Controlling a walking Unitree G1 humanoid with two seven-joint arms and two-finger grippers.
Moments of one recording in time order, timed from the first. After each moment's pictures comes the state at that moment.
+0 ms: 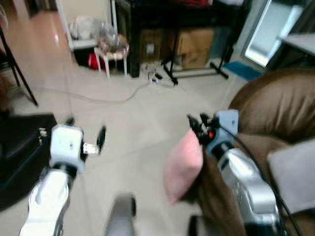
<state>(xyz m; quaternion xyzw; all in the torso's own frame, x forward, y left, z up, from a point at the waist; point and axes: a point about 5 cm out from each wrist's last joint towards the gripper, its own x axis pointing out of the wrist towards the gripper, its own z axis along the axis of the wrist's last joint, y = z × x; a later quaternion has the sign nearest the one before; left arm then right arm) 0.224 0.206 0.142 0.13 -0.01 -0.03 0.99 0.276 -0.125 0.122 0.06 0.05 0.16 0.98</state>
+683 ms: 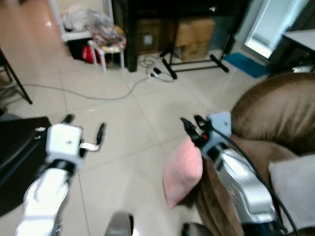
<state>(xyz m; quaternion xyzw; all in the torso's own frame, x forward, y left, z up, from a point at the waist) 0.225 0.212 0.146 0.13 -0.02 -0.02 0.99 0.279 -0.108 0.131 0.04 0.03 0.20 0.98</state>
